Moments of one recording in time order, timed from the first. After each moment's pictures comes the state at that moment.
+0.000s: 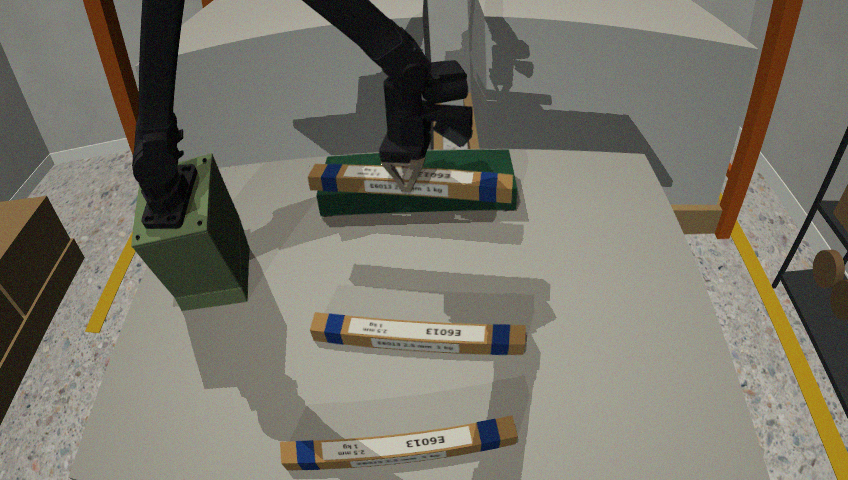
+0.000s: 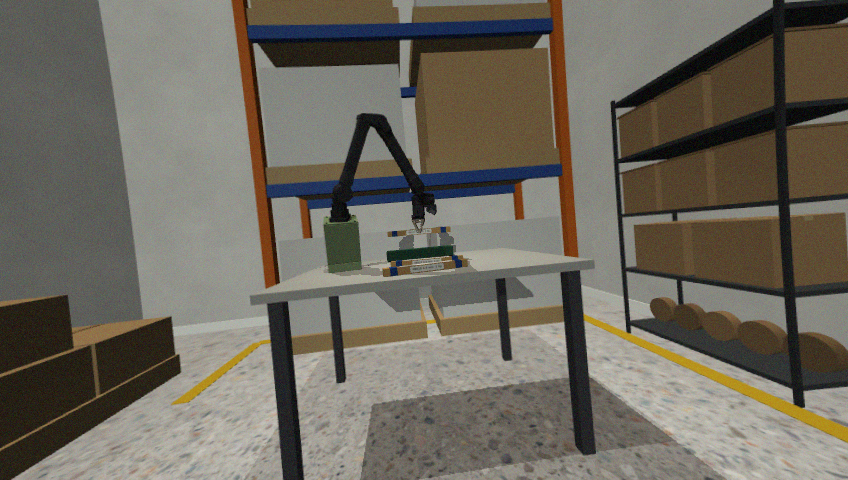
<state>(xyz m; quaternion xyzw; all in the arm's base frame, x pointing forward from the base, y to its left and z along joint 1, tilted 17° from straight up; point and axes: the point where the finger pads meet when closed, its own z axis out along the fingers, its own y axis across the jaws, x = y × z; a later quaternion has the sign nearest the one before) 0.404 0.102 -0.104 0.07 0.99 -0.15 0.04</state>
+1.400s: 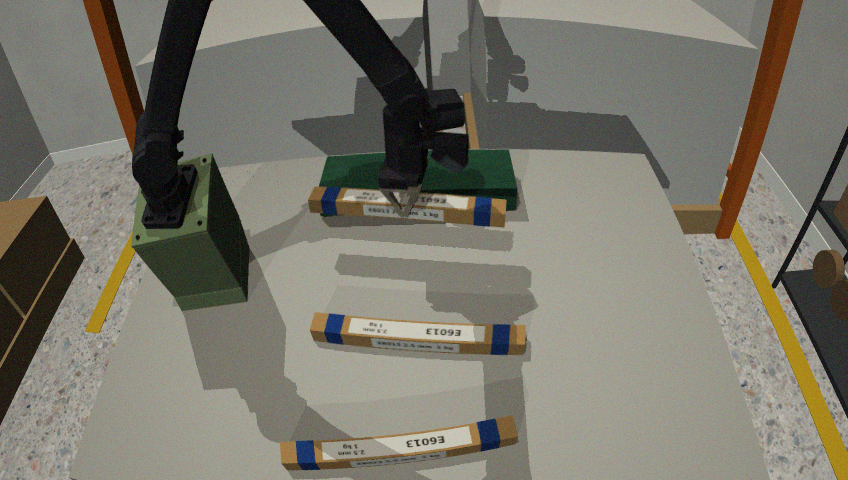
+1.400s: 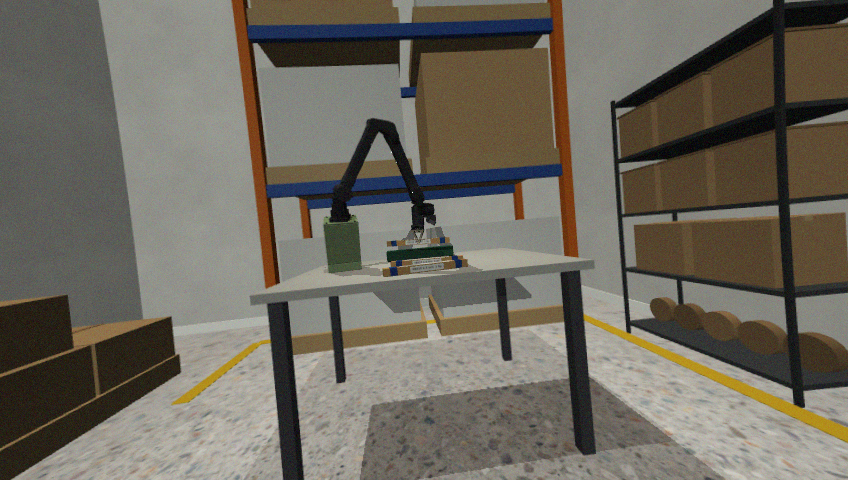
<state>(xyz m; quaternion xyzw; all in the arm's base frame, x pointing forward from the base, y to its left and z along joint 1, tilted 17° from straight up) 0.398 0.089 -0.159 0.07 0.99 -0.15 0.03</state>
